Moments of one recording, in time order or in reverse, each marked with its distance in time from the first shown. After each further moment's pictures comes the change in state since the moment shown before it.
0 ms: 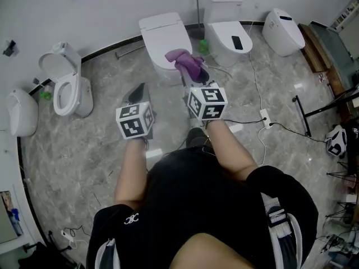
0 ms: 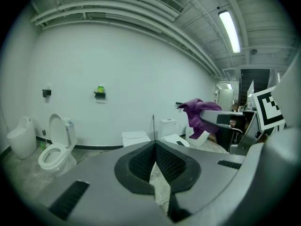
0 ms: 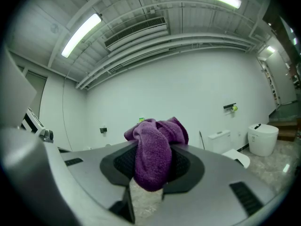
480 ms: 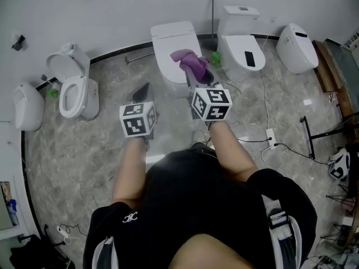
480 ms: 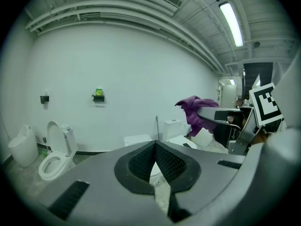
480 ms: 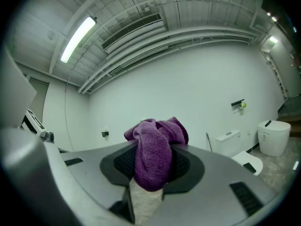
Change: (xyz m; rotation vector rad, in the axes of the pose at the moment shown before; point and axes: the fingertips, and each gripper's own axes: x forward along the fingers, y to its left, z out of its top) left arm 0.095 0.021 0.044 0.038 0.009 0.042; right arm 0.104 -0.052 0.016 0.028 -0.016 0.067
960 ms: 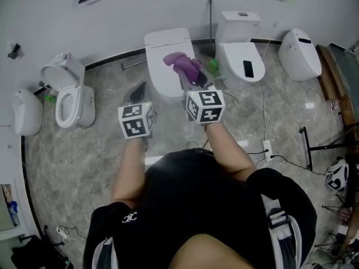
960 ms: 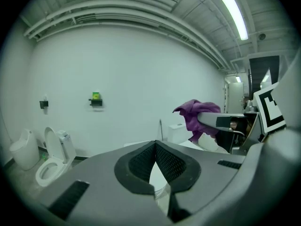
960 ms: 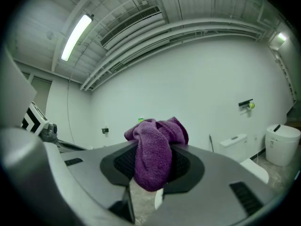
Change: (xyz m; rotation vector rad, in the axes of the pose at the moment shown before) left arm 0.133 -0.026 0.067 0.016 -0.024 0.071; right arm 0.096 -0.101 0.022 -0.039 0.030 0.063
